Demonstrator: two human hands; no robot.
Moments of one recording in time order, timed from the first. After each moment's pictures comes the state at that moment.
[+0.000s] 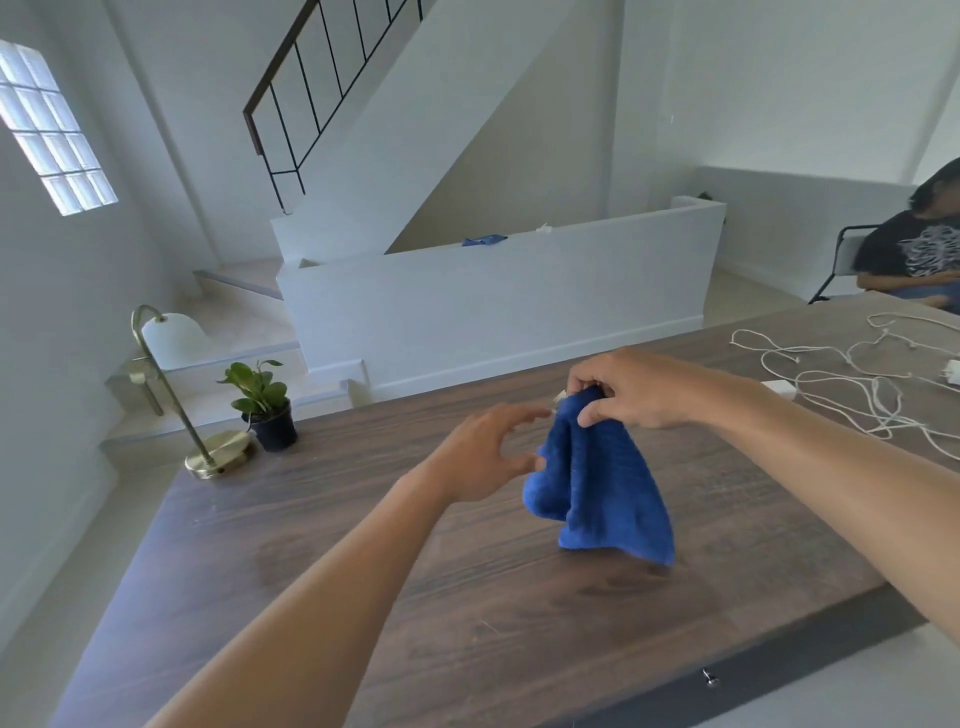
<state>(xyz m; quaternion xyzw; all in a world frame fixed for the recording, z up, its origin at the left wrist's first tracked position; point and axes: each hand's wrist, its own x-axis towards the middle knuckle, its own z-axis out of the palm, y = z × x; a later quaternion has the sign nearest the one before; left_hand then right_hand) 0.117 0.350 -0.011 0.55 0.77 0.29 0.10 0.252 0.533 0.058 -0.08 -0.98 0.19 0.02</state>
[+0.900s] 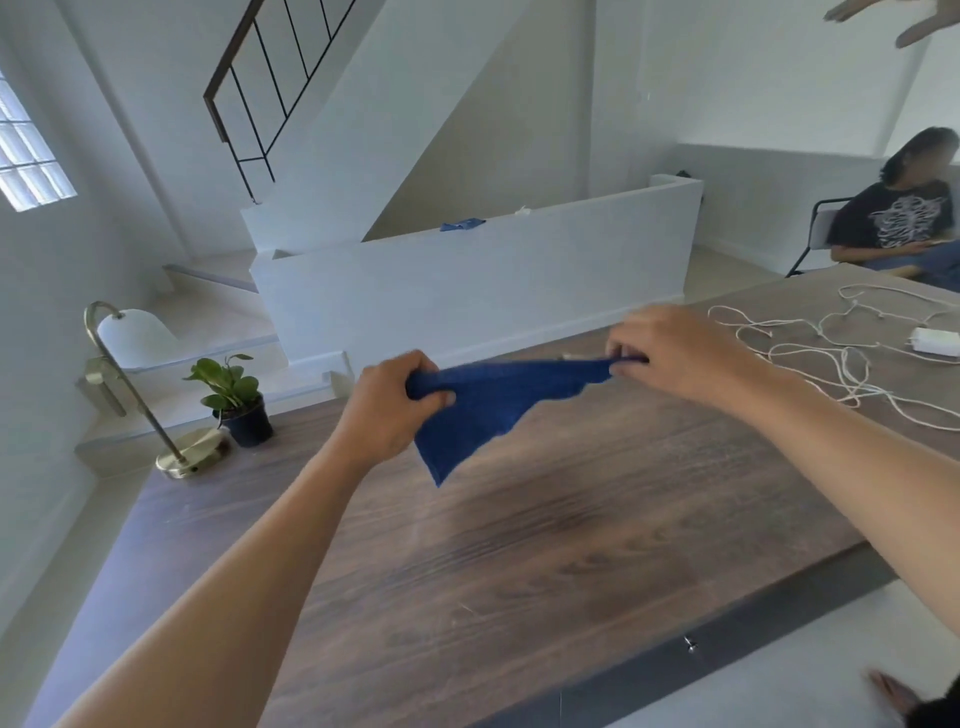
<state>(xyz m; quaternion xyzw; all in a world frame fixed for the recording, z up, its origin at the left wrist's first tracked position) 0.087 0.325 0.018 0.43 0.82 0.37 -0.01 0.286 0.587 0.041 -0.11 -0.98 -0.02 0.19</state>
